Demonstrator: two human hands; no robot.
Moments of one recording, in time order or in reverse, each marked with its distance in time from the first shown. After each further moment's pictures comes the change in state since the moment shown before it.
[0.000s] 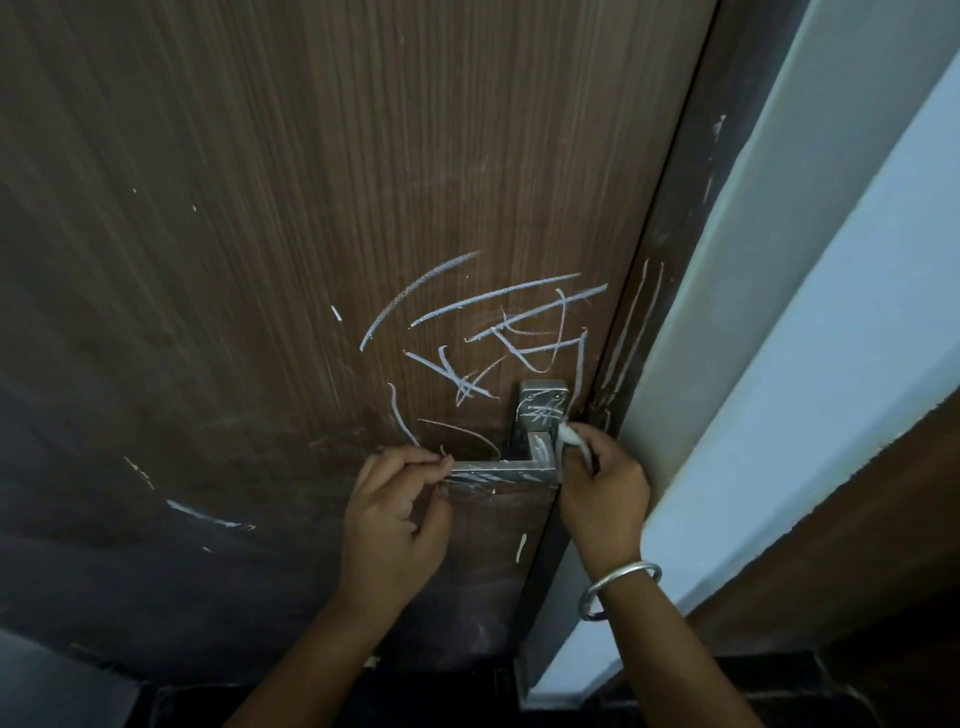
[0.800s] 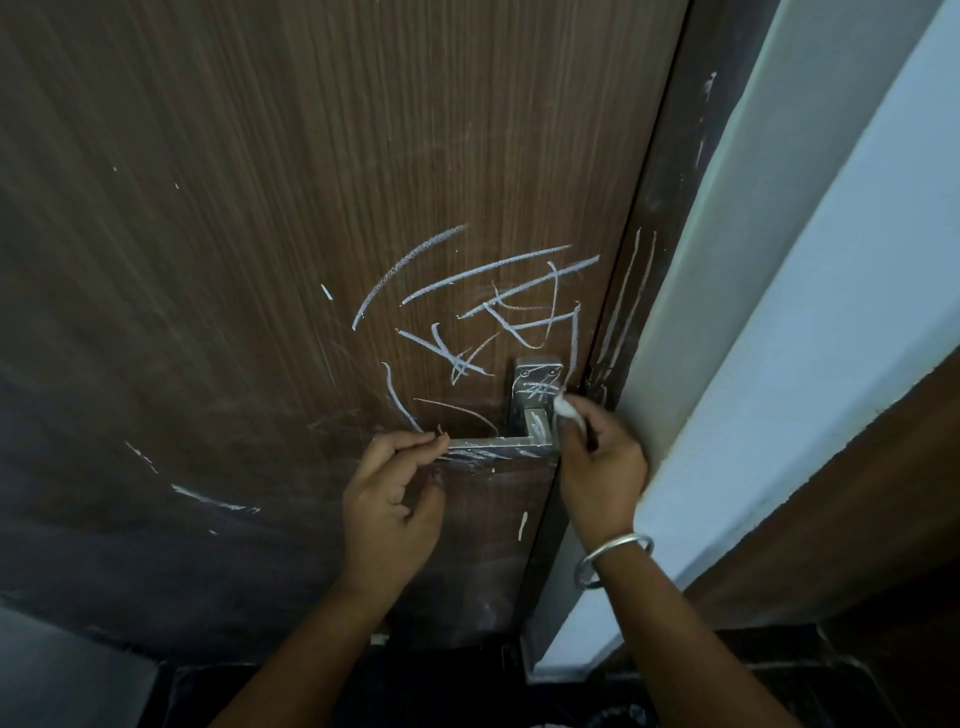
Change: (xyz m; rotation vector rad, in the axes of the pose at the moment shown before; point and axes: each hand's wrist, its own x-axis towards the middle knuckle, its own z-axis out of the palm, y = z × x) left_hand -0.006 0.005 0.001 -0.091 0.010 -0.081; right_hand 0.000 0.016 0.005 0.105 0.051 -0.060
